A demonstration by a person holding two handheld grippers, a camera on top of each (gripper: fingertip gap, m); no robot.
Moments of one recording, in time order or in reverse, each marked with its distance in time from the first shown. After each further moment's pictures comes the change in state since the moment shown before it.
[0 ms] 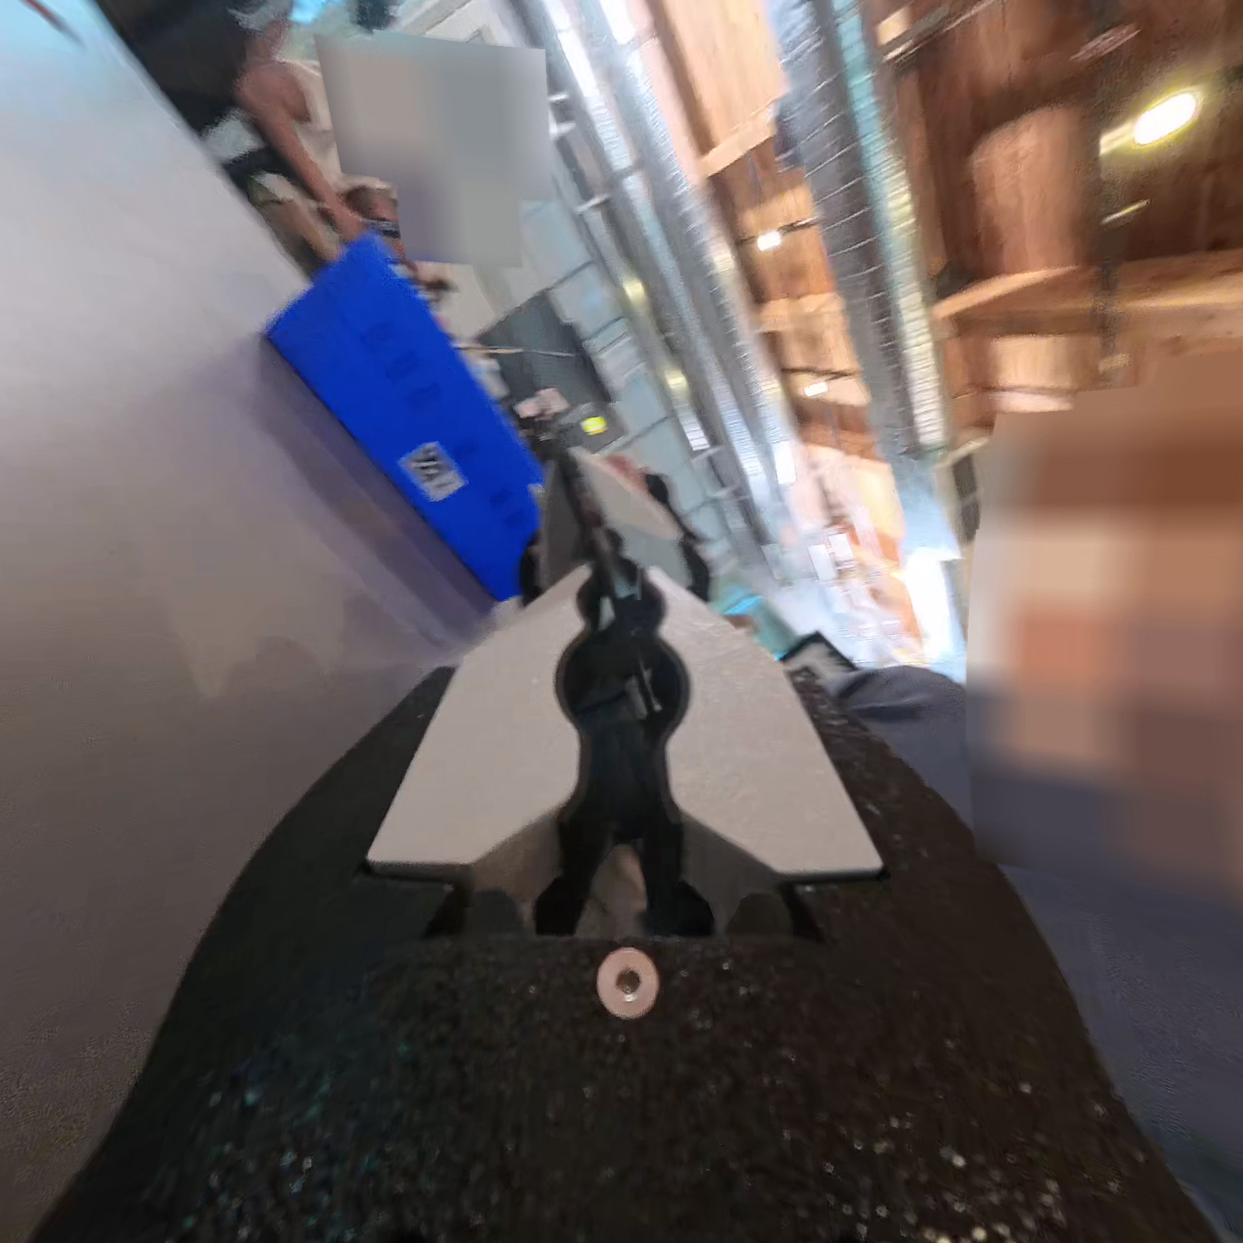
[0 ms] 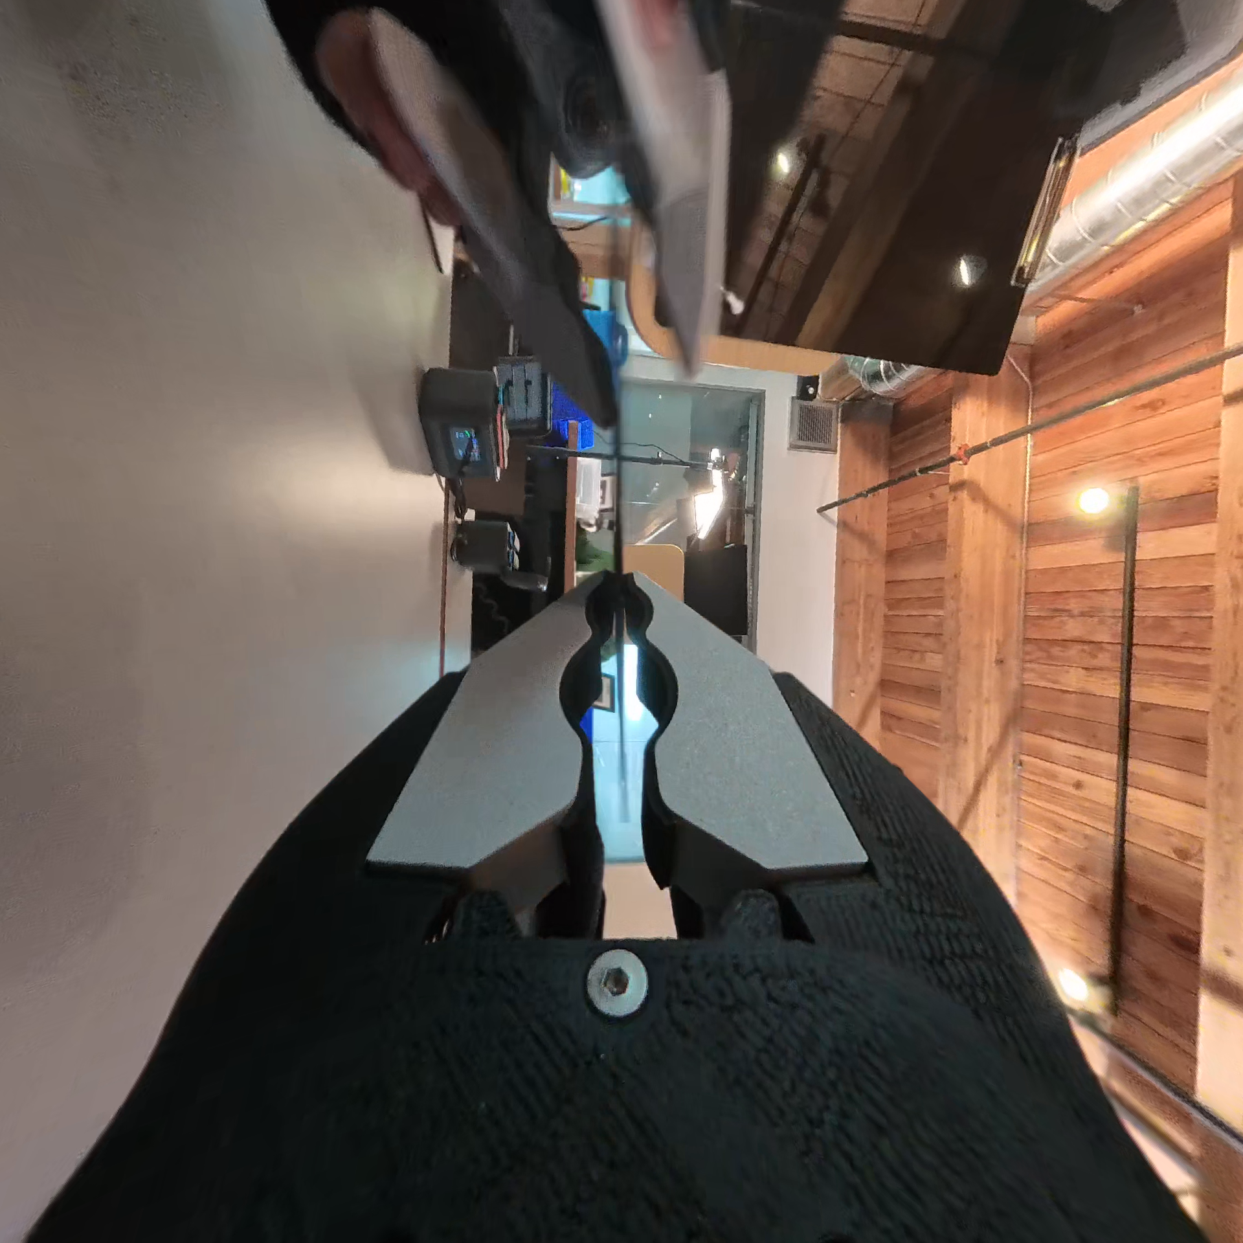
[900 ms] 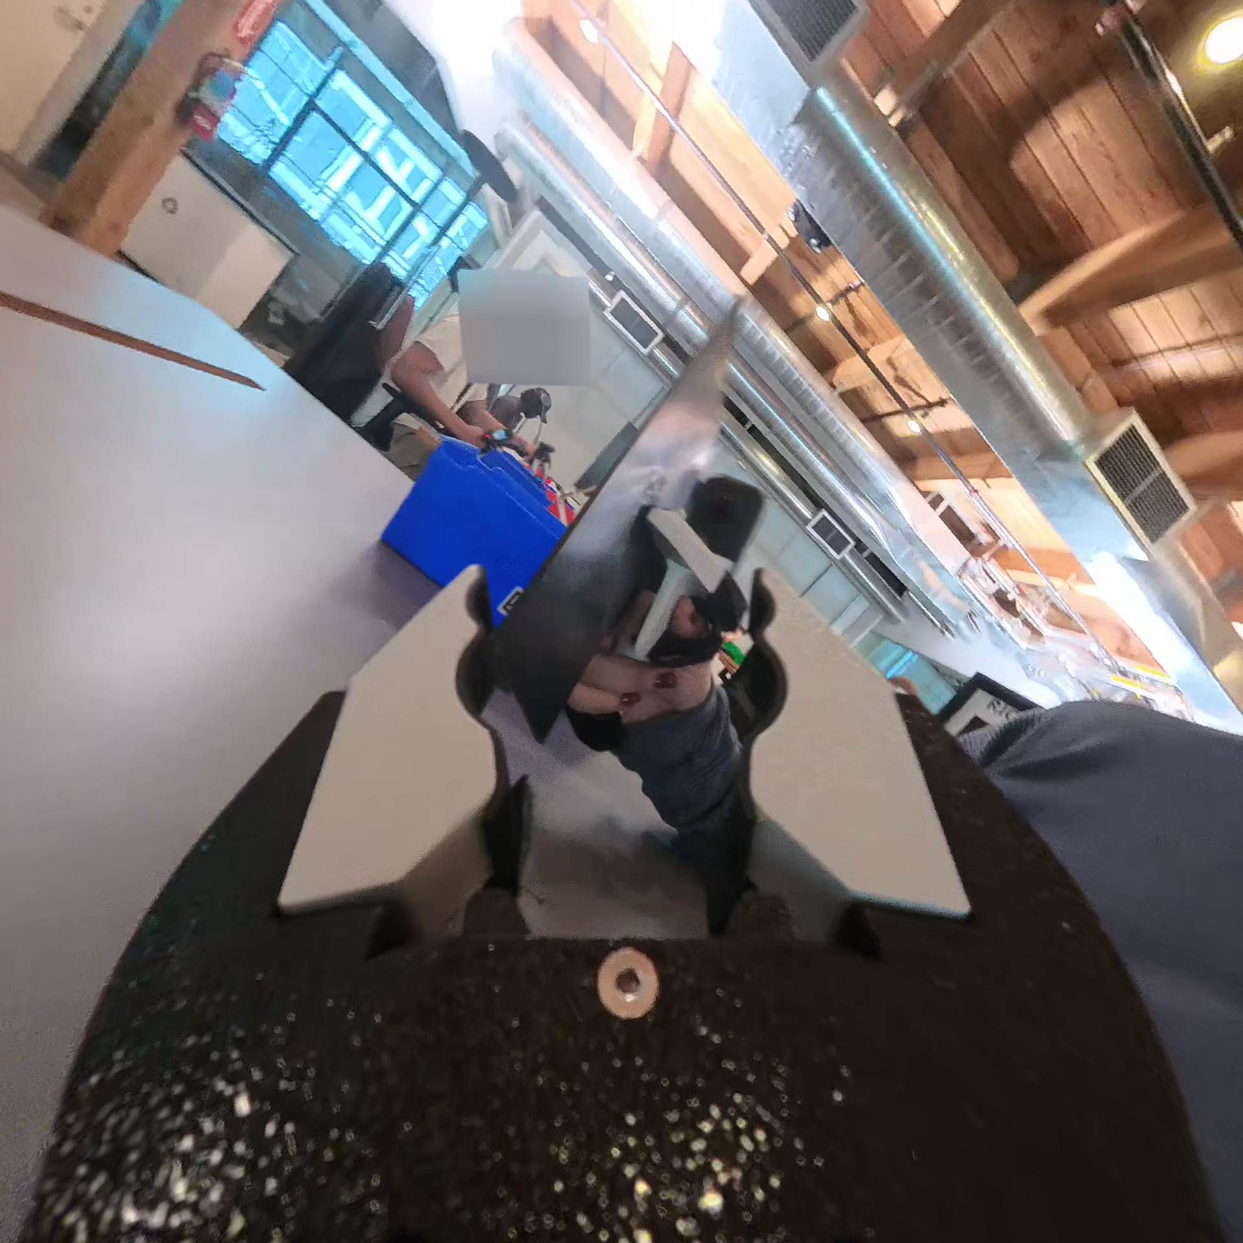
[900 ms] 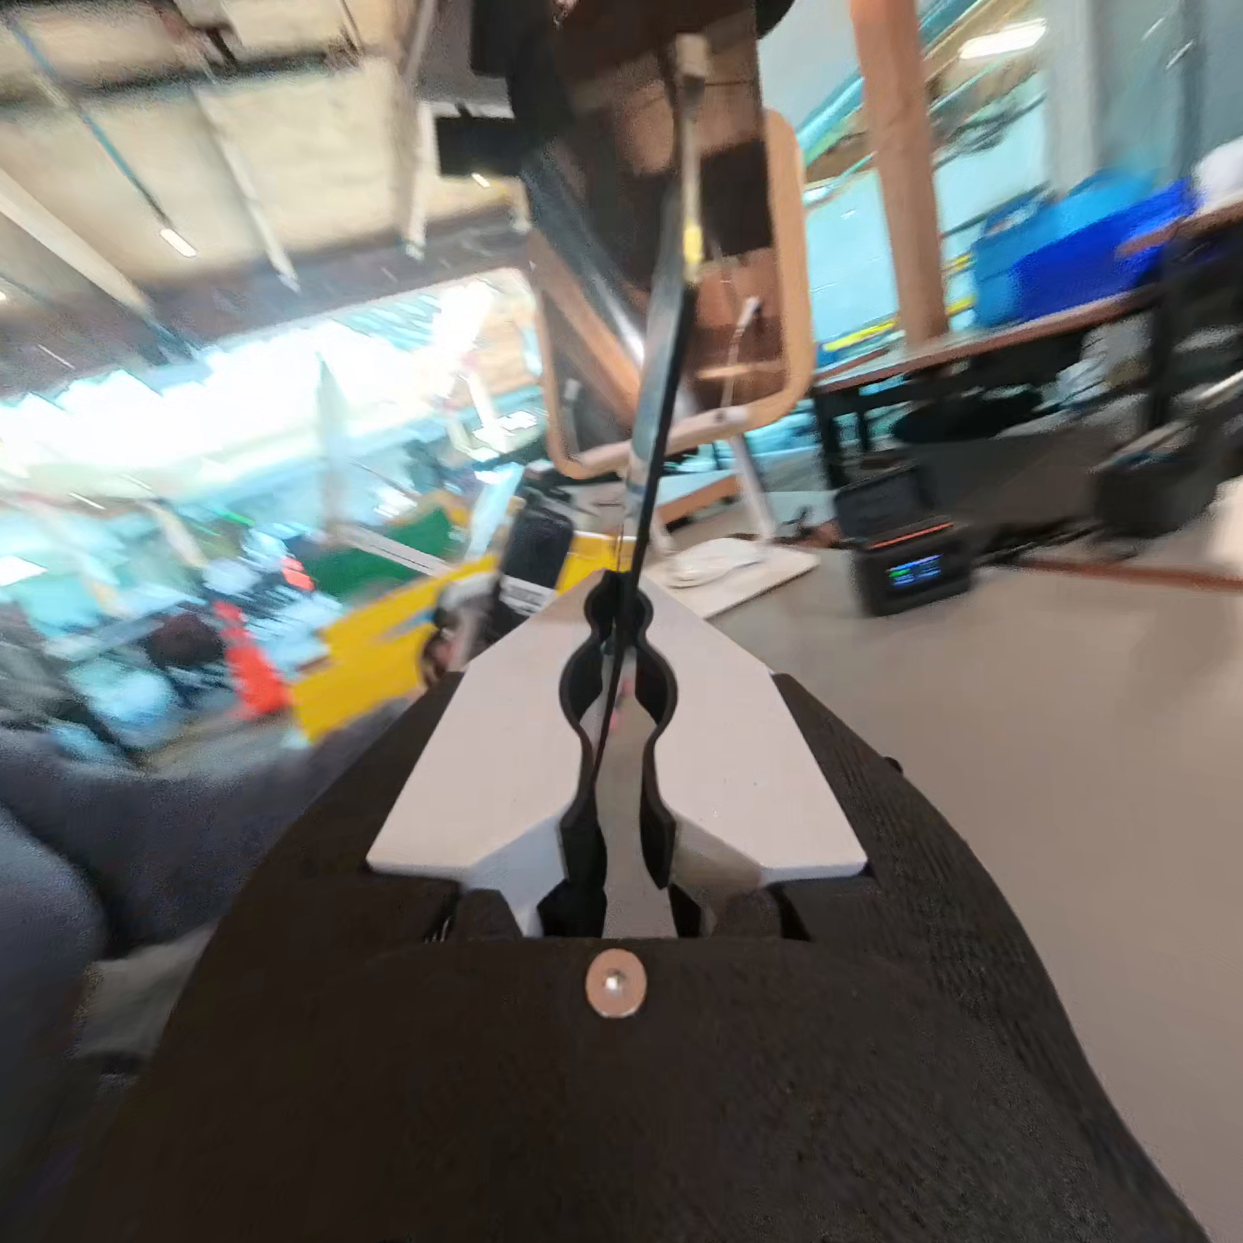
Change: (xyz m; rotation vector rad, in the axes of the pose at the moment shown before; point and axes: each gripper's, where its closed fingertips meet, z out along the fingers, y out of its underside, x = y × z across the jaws) left arm 0.010 -0.032 0.002 0.191 -0.095 0.313; right arm 0.040 0.010 -0.005 0.428 -0.357 1.978
